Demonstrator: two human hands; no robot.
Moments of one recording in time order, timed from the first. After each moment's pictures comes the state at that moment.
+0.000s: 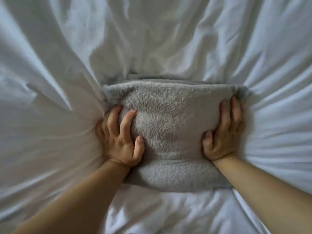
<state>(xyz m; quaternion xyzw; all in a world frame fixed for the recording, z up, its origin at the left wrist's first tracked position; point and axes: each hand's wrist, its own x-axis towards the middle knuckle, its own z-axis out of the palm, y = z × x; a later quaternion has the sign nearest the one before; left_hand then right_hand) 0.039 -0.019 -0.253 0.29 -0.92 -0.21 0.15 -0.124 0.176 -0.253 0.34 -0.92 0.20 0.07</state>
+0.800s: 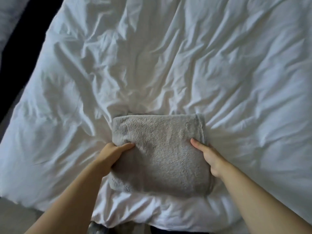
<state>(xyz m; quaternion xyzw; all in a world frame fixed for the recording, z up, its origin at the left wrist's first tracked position) 0.024 -0.060 -0.115 0.58 -0.53 -0.60 -0.18 -0.138 0.203 -0.114 -0.24 -0.67 0.49 -0.50</state>
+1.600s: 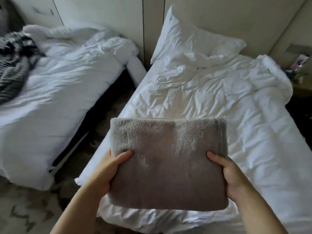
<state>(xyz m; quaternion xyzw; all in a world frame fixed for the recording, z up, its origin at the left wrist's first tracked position) 0.267 -0.092 0.194 0.35 -0.56 -0.74 0.13 0.084 0.165 0.208 -0.02 -0.60 0.69 -0.40</state>
